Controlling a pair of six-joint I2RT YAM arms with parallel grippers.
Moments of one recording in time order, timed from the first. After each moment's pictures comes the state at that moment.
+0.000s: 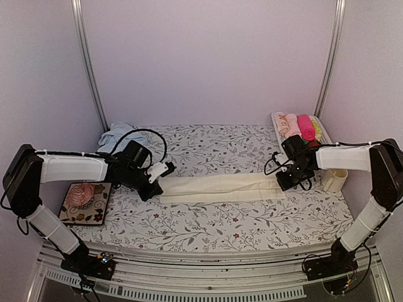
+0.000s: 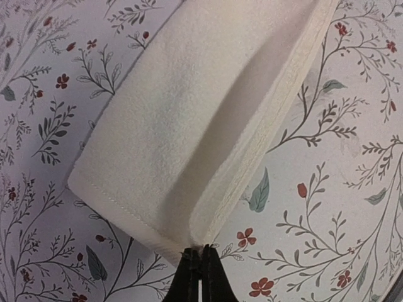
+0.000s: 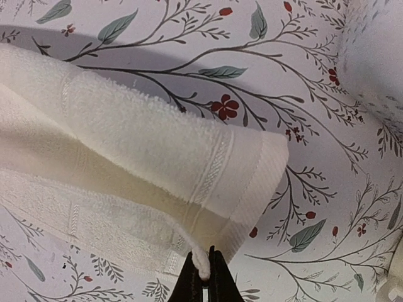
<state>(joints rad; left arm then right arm) -0.60 1.55 0.87 -0.34 0.15 0.34 0.40 1.63 0.95 -0.48 0.10 0.00</state>
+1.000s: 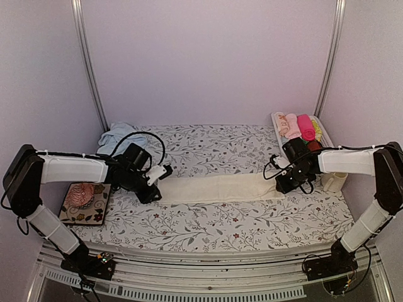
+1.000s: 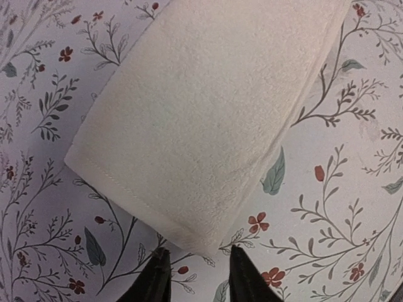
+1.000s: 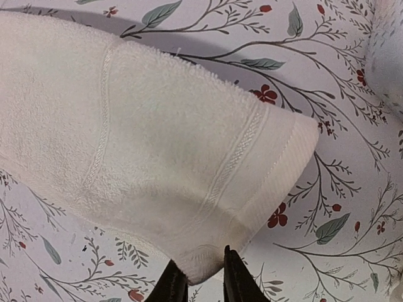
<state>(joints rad) -0.60 1.55 0.85 -0.35 0.09 0.32 0.42 1.58 0.90 -0.46 0.03 -0.03</state>
